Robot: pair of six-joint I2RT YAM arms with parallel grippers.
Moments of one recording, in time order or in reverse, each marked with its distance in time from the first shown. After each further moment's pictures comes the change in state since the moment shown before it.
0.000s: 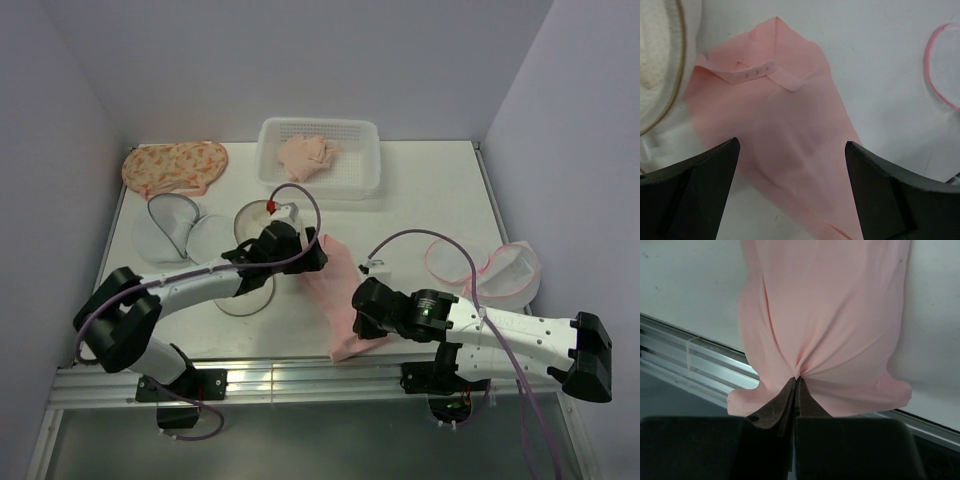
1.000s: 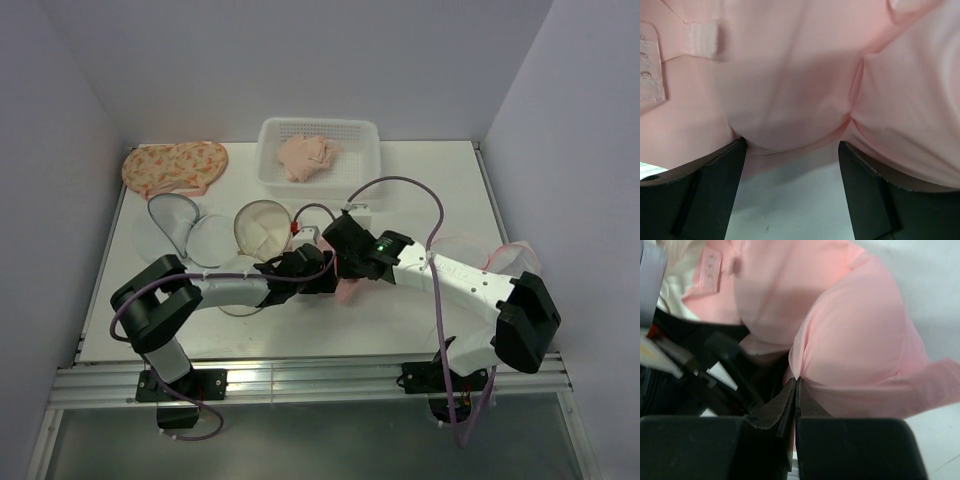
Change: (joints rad) left arm -0.171 0.220 0.038 0.032 -0.138 -0.051; right arm -0.285 0.438 0.385 0.017 0.124 -0.221
